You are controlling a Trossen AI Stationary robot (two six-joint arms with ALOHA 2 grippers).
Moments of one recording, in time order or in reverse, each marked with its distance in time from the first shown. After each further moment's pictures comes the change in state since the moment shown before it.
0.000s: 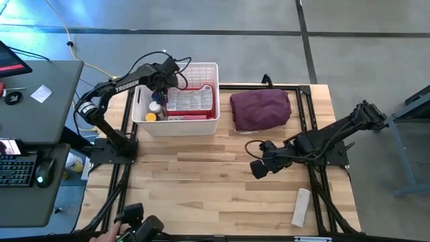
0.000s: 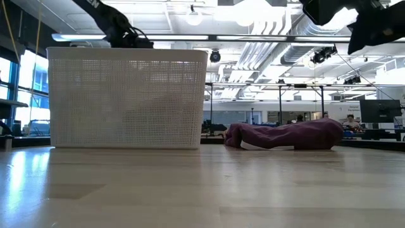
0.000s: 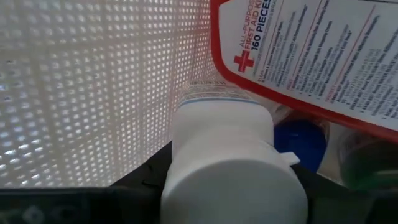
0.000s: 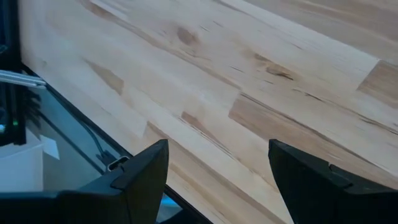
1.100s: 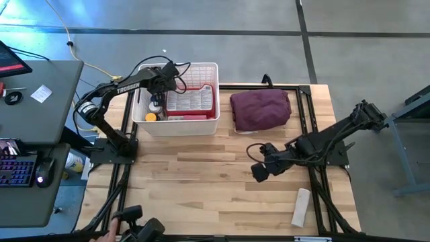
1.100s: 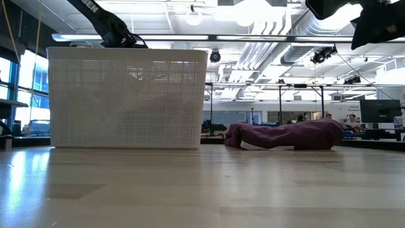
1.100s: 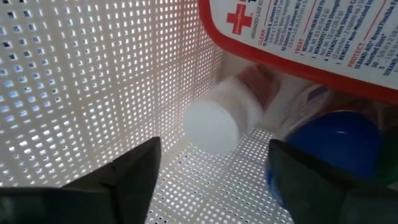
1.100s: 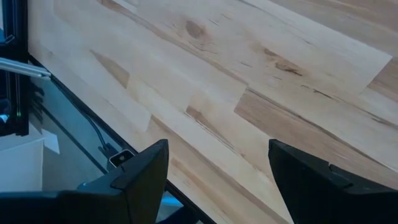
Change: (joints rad) left arm -0.001 0.000 -0.079 0.034 -0.087 0.019; right arm 0.042 0.000 0.000 0.023 0.030 0.000
